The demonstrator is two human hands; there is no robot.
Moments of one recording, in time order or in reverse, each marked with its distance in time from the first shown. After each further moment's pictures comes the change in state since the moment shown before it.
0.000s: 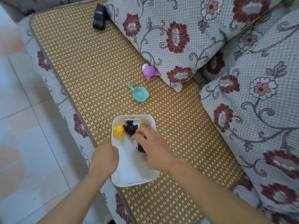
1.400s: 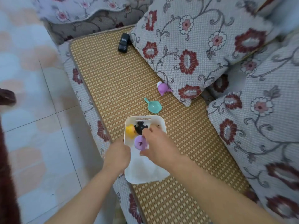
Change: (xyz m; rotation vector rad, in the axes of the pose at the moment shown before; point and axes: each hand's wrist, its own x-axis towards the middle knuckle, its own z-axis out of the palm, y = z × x) left_hand -0.021 0.006 -0.057 -0.072 0.016 -0.009; right_hand 0.017 -0.088 -0.077 -0.021 -0.035 0.172
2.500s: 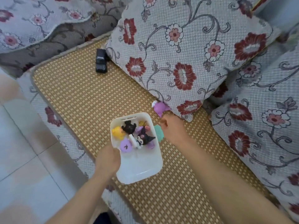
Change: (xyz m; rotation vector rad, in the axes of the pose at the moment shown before) left_hand 0.172 0.015 -0.070 0.013 -0.084 0.121; right_hand 0.180 0.102 -0.024 0.183 0.330 0.473
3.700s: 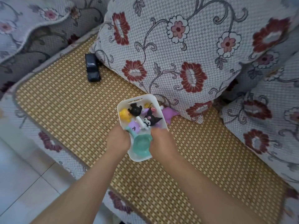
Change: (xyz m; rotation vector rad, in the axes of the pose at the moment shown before) left_hand 0.135 0.050 -0.029 0.046 -0.038 0.046; right_hand 0.023 -0.096 0.016 0.016 -0.182 0.199
